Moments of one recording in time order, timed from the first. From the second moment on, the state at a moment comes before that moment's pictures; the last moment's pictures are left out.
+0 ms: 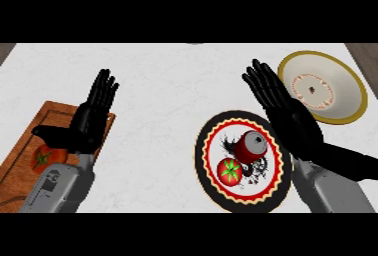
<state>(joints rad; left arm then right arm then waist) -0.29 0.26 -0.19 -1.39 0.32 0.20 -0.17 -0.34 -0.25 0.26 -1.61 -0.32 0.09 -0.24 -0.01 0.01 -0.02</state>
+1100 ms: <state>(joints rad) -0.22 0.49 0.04 -1.45 0.35 0.17 -0.09 -0.15 -0.50 0.48 -2.17 0.17 0.05 -0.01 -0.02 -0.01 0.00</state>
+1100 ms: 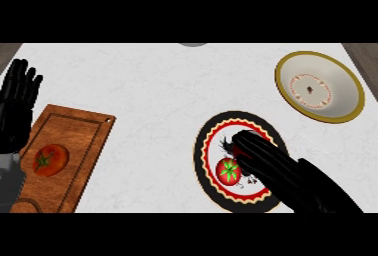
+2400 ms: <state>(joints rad) -0.25 0.42 0.06 -1.45 0.27 0.16 -0.07 -0.41 -0.84 0.28 -2.18 -0.01 0.73 0.50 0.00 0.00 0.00</state>
